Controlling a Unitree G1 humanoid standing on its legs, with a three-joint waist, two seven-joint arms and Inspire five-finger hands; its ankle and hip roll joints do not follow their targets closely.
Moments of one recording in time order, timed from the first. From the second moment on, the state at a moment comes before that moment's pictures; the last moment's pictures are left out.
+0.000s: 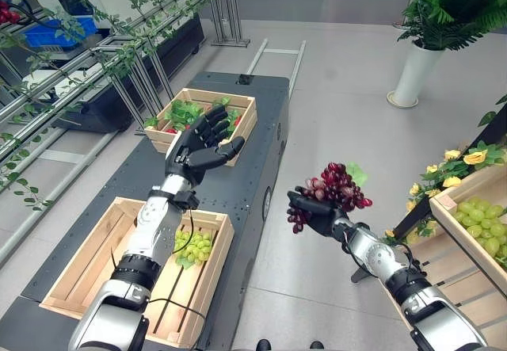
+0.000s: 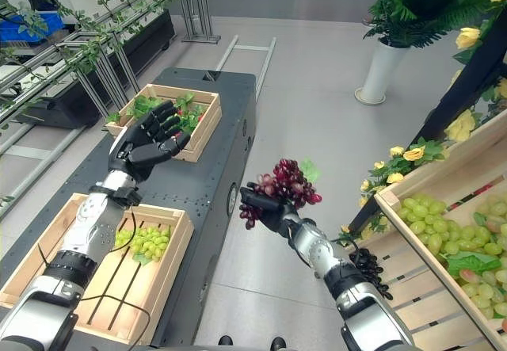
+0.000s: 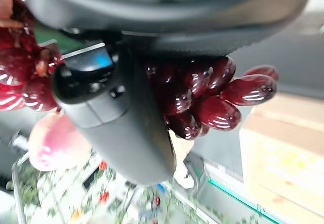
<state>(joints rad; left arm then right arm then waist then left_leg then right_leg) -0.39 0.53 -0.21 0.49 -0.82 -0.25 -0.21 -0.36 -0.35 0.37 0.64 1.13 0.19 0.16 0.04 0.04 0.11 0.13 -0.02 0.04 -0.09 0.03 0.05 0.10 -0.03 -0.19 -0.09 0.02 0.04</state>
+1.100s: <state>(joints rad) -0.38 0.35 -0.20 0.65 -0.92 -0.44 -0.20 -0.49 -0.40 0.12 0.92 1.04 0.00 0.22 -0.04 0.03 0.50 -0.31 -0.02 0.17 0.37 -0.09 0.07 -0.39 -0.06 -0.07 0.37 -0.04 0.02</state>
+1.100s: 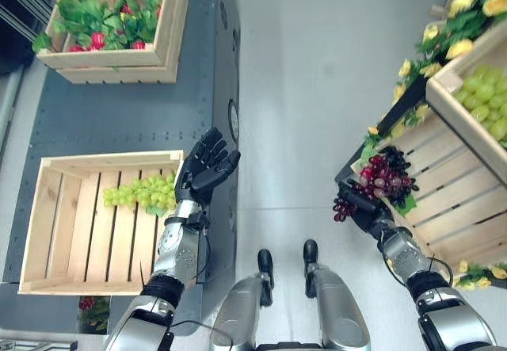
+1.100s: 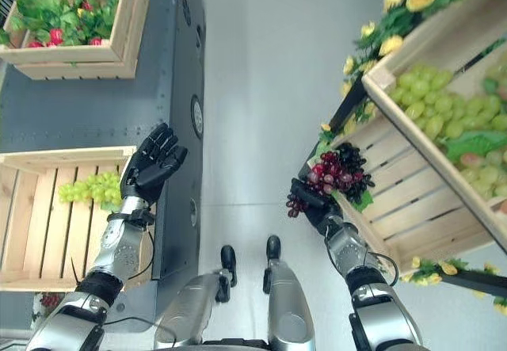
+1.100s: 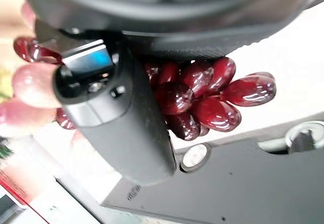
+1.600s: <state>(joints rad) -0.39 0.37 -0.31 0.55 -0.98 -0.42 -0.10 -0.61 -0.61 0.03 1.04 1.11 0.03 0.11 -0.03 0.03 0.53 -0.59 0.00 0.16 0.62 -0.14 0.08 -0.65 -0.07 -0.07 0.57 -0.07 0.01</state>
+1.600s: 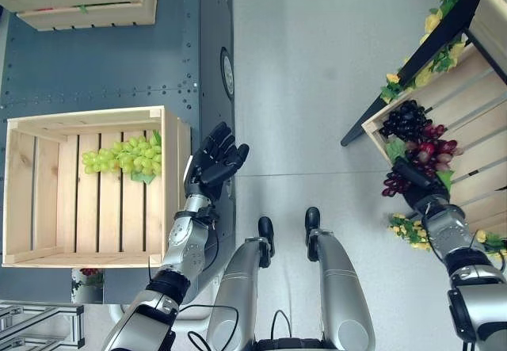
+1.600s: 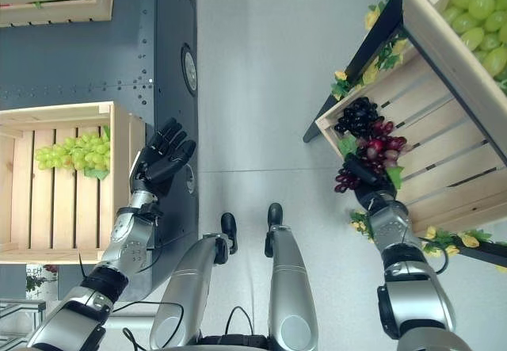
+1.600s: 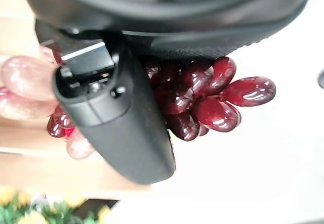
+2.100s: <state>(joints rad) -0.40 0.48 -0.37 0.39 -1.01 -0.38 -0.02 -0.73 -0.74 0.12 1.04 0.78 0.24 0.11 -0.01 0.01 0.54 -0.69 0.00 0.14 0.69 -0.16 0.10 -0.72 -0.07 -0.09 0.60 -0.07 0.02</state>
